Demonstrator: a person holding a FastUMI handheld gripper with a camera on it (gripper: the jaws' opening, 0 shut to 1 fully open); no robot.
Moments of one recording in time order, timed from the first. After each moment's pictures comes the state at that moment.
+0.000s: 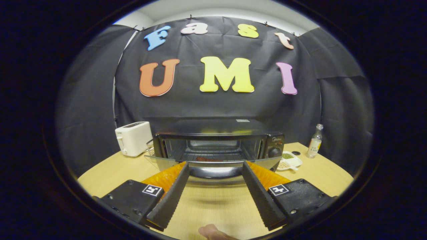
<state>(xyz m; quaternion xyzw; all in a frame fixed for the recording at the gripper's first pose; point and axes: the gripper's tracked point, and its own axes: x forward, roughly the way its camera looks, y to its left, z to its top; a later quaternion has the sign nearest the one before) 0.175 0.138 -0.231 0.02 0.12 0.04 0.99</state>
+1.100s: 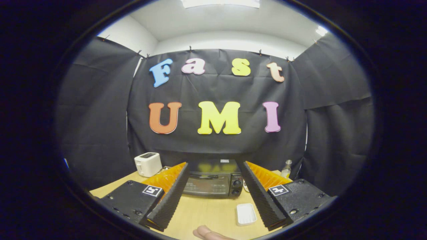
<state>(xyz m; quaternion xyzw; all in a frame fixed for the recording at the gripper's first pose) -0.007 0.058 -0.043 0.02 0.02 0.06 1.00</state>
